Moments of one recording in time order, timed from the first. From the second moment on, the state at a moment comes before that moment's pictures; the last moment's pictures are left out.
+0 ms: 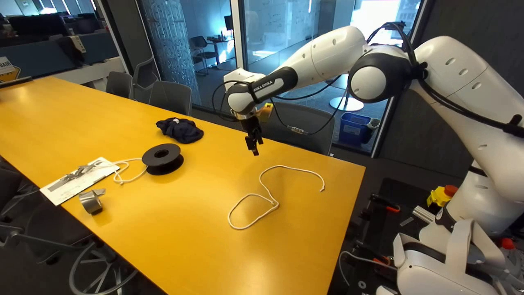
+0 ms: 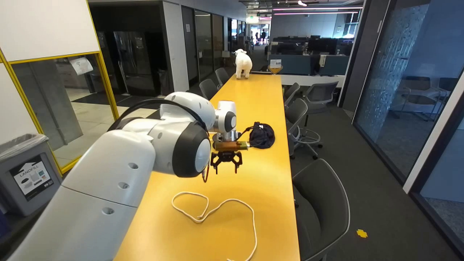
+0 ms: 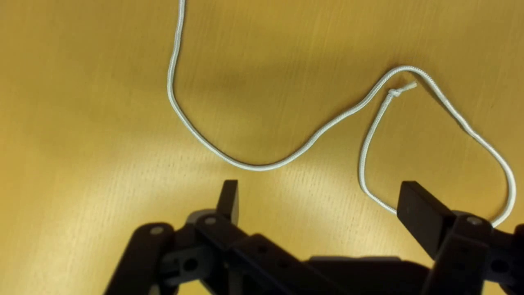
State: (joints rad) arm -0.04 0.94 0.04 -1.12 -0.13 1.81 -0.38
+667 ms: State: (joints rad) arm -0.12 0.67 -0.01 -1.58 -0.11 2.23 -0.18
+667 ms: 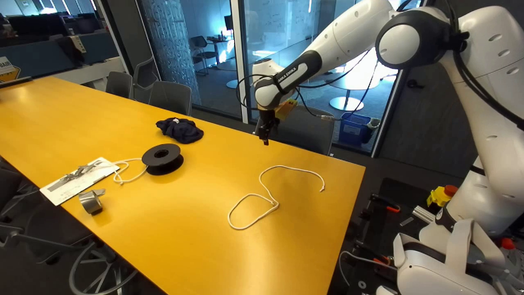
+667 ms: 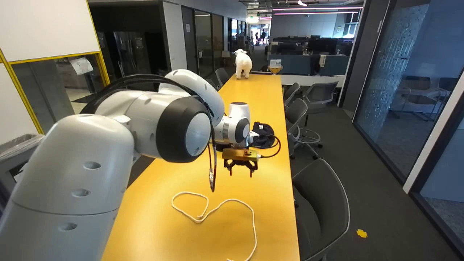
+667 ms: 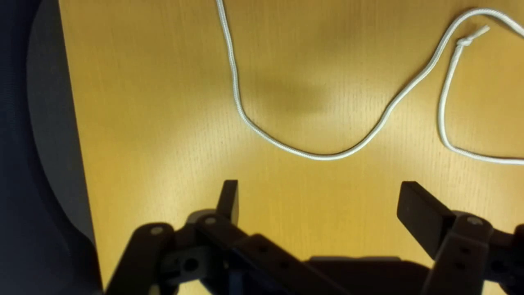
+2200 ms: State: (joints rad) arm -0.15 -0.30 -0.05 -2.70 -0.05 2.53 -0.21
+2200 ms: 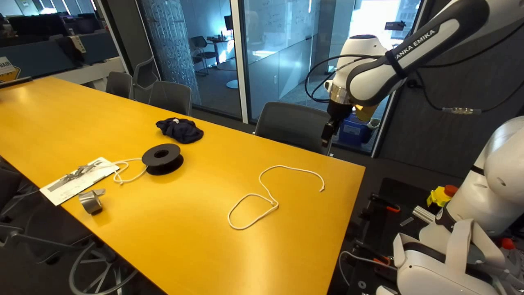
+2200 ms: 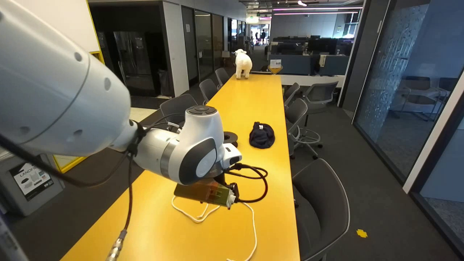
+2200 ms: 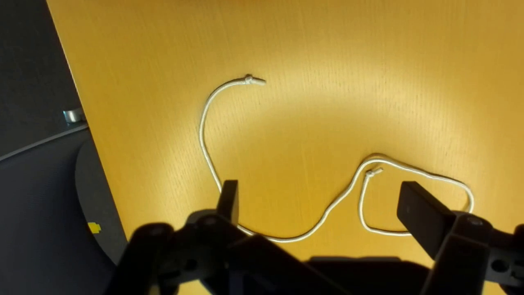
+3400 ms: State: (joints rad) arm -0.01 -0.54 0.03 -2.70 -0.05 2.23 -0.09
